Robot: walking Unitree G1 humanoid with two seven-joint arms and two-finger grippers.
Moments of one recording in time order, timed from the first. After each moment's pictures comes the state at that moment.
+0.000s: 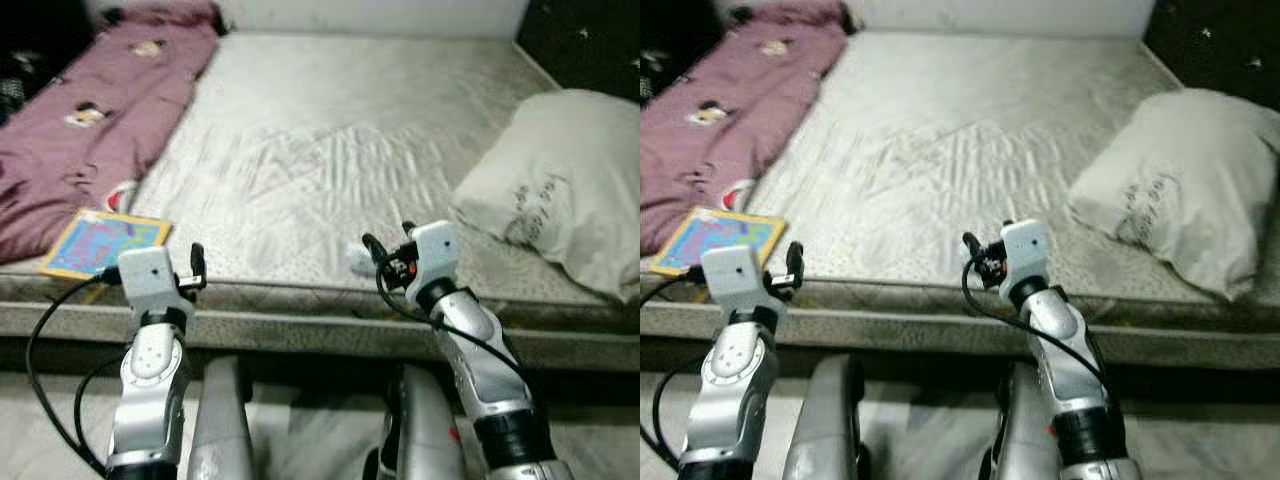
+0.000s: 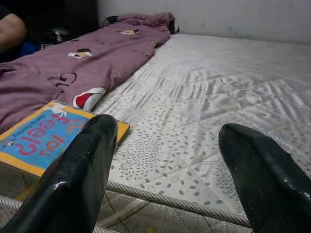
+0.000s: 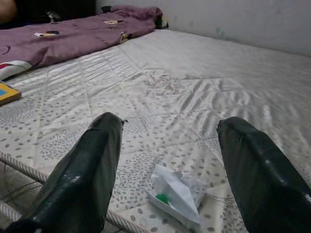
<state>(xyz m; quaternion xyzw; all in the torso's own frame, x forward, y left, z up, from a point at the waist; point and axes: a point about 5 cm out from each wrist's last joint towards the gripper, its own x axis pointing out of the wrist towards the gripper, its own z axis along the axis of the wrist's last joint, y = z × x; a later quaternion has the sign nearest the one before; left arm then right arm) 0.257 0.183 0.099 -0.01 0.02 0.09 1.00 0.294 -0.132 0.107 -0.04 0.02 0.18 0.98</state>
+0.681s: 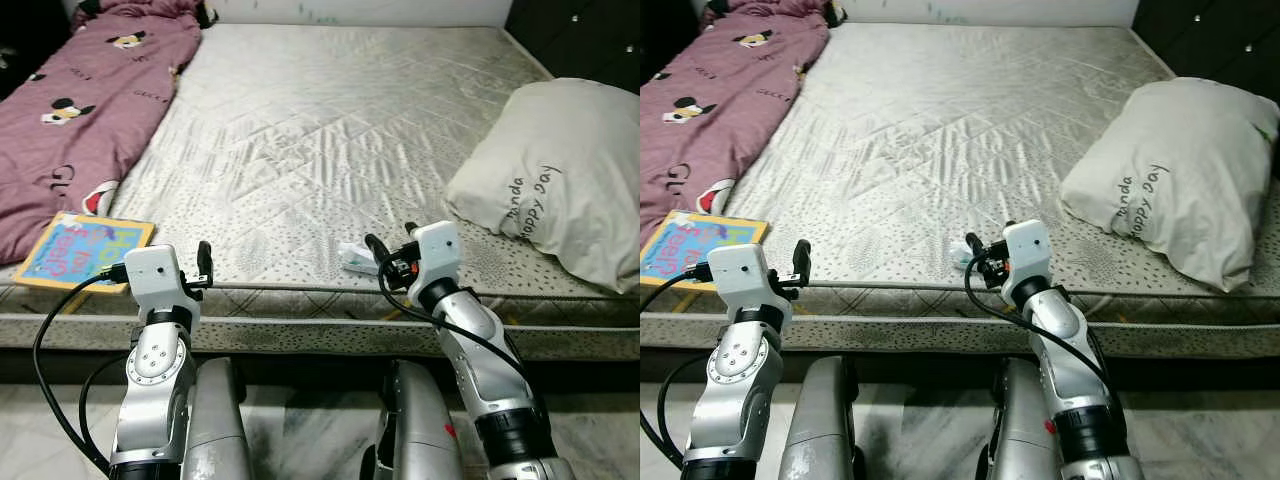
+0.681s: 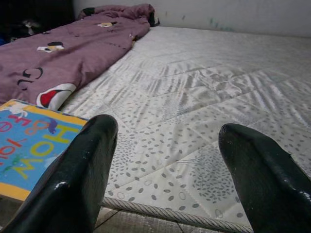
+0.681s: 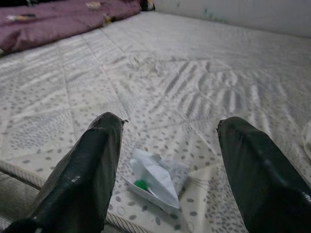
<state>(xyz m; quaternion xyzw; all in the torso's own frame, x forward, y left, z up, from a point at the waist) 0.257 0.179 0.099 -0.02 0.02 0.08 1.00 0.298 -0.134 0.103 -0.04 0.04 0.17 0.98</state>
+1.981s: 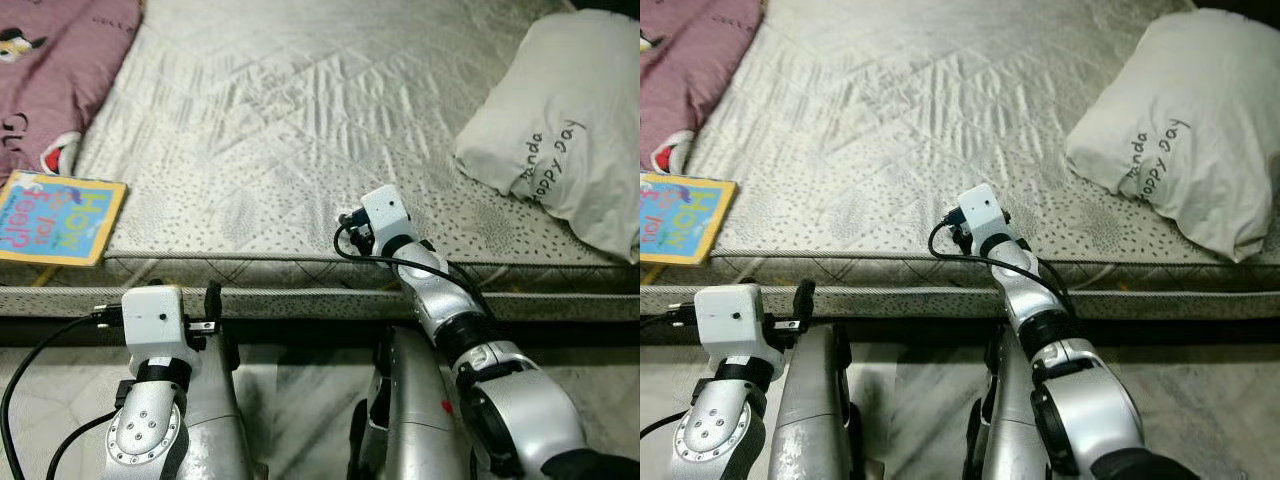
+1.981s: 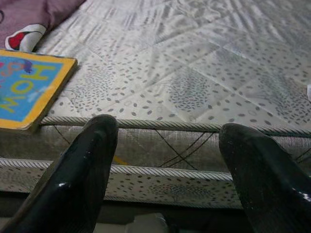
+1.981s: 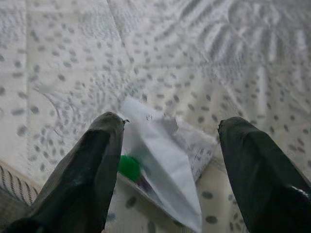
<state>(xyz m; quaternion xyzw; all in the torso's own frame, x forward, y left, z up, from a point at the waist) 0.187 0.159 0.123 0.02 0.06 0.04 1.00 0.365 -0.100 0.099 -0.16 0.08 0.18 0.97</state>
